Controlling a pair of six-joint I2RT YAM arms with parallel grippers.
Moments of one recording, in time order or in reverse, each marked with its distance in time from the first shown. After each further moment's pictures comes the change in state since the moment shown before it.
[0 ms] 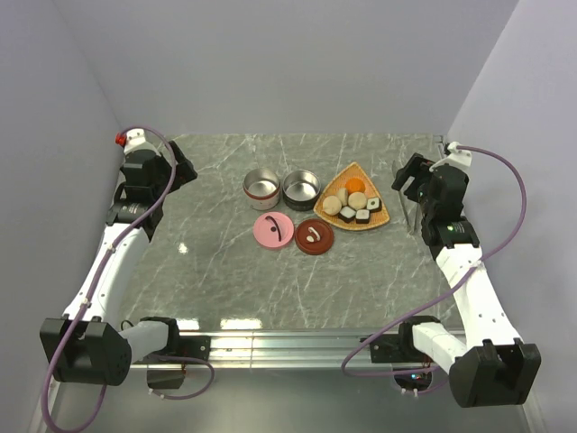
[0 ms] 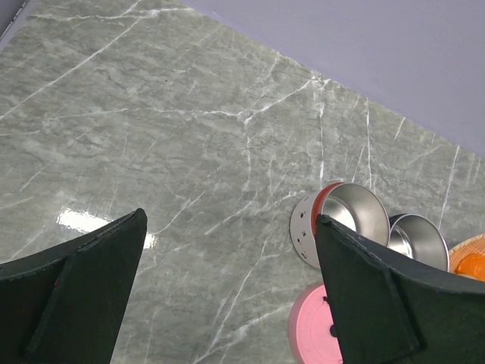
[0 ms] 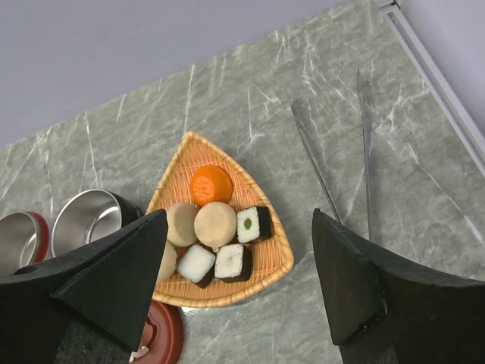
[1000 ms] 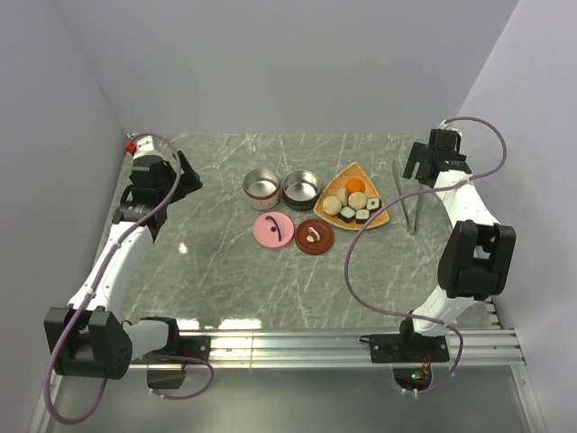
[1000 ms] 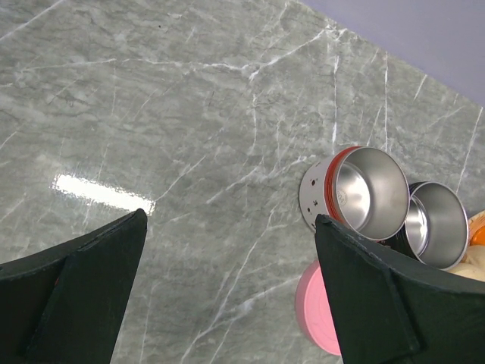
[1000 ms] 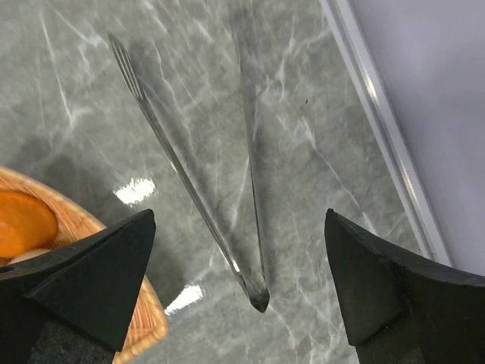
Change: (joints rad) left arm 0.000 0.034 -0.054 -0.016 0.049 -0.023; right arm -0.154 0.662 0.440 -0.237 0.090 -0.188
